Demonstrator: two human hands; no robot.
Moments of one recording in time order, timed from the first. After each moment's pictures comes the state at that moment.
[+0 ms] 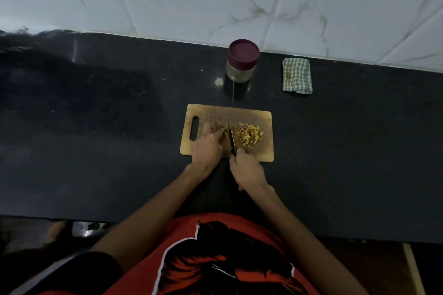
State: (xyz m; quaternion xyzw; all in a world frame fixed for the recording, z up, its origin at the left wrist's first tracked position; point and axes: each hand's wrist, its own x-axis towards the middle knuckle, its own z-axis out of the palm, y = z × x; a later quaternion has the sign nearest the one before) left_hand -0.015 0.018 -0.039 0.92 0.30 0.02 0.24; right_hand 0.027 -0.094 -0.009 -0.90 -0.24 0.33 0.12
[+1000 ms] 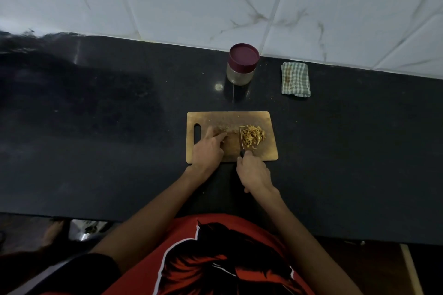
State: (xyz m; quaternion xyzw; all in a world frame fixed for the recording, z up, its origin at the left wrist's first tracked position) left_hand -0.020 0.015 -0.044 0.92 0.28 0.01 0.26; right_hand 0.026 -0.107 -0.008 -0.93 -0.19 0.30 0.12
